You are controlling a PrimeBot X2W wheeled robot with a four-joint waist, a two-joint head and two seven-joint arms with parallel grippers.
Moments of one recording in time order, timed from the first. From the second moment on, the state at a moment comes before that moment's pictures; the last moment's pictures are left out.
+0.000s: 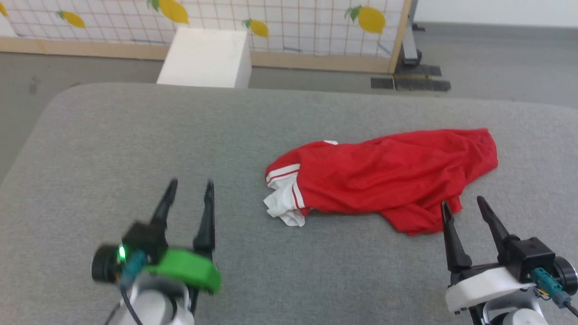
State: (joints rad) left arm -0.14 0.25 -0.32 0.11 -0.34 0.11 -0.26; right arm 0.01 -0.05 -0.04 0.11 0.04 0.13 -0.22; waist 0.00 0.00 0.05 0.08
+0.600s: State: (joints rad) left arm -0.01 0.14 -0.24 0.10 -0.17 -0.01 -0.26; right arm 0.02 -0.05 -0.04 0.16 0.05 0.13 -0.22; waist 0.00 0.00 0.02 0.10
